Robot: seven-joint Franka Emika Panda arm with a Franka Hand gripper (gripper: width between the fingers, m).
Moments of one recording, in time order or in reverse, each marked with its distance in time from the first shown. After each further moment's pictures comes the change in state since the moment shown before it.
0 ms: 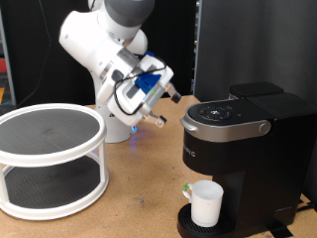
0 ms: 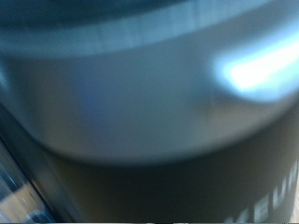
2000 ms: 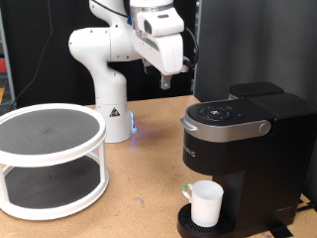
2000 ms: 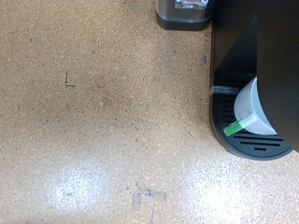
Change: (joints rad) arm -0.080 -0.138 0.215 0.196 -1.142 -0.343 0.146
